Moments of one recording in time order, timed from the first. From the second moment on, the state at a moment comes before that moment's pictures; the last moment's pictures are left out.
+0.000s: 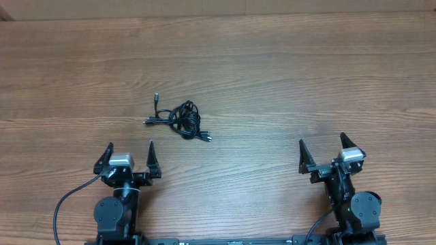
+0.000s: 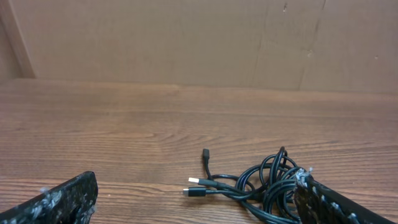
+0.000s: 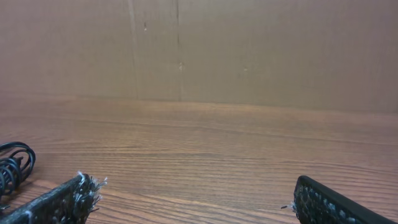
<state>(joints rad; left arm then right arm) 0.02 0.01 0.01 -0.08 0.01 -0.05 0.13 0.01 0.02 -0.03 -0.04 0.01</state>
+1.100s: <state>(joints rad) 0.02 0.01 0.01 -0.08 0.00 -0.05 0.13 0.01 0.02 -0.03 -0.04 0.01</state>
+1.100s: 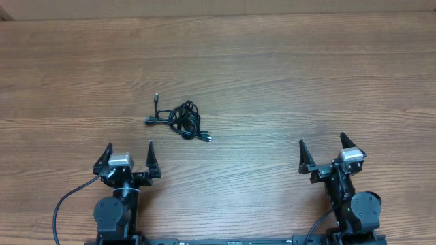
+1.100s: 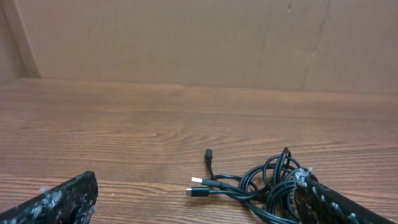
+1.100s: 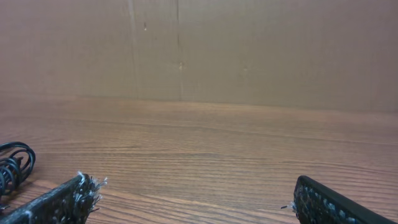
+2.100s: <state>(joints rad) 0.02 0.01 0.23 -0.32 -0.05 -0.11 0.13 0.01 0.02 -0.03 -0.04 0.01</state>
